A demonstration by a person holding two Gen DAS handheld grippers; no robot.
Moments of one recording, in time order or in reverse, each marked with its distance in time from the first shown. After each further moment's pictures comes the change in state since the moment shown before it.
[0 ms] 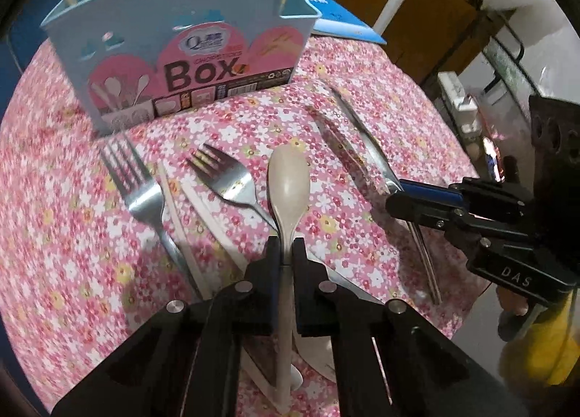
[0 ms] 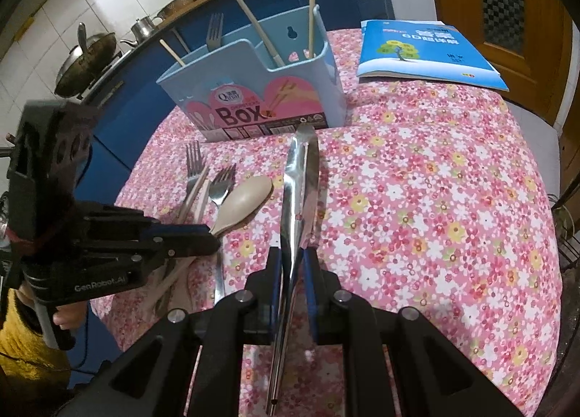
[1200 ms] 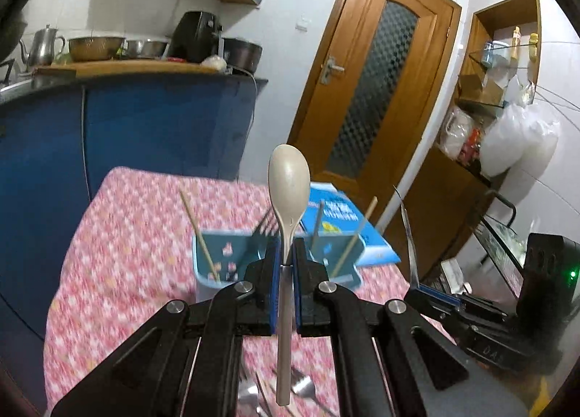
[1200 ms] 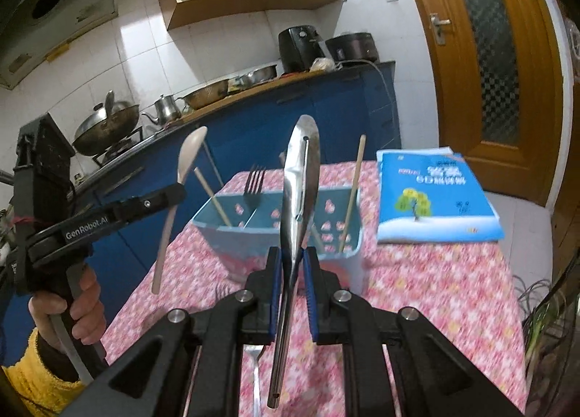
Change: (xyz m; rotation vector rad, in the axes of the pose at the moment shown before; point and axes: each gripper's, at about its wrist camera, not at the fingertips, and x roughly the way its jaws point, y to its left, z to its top) left arm -0.131 0.056 0.057 -0.106 -0.720 0.047; right arm -0.040 0.044 0.078 -0.101 -0.411 -0.044
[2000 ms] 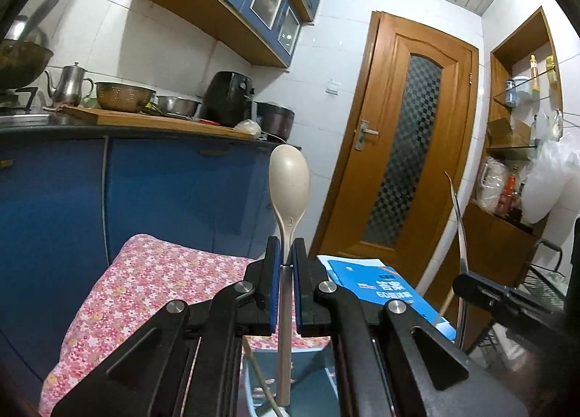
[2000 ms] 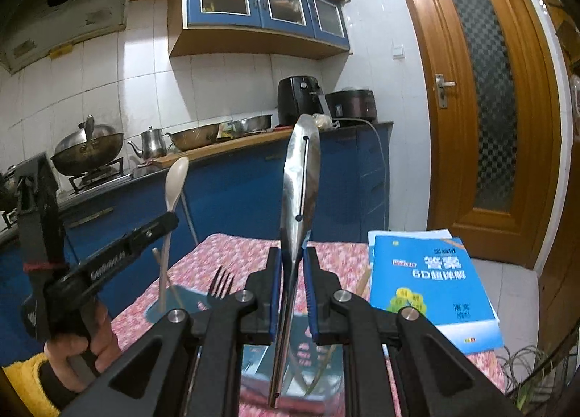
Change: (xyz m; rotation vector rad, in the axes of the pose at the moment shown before) left arm 0.055 0.045 0.020 0.002 -0.306 0.136; right arm 0.057 -0.001 0.059 -0.122 -0.214 -0.076
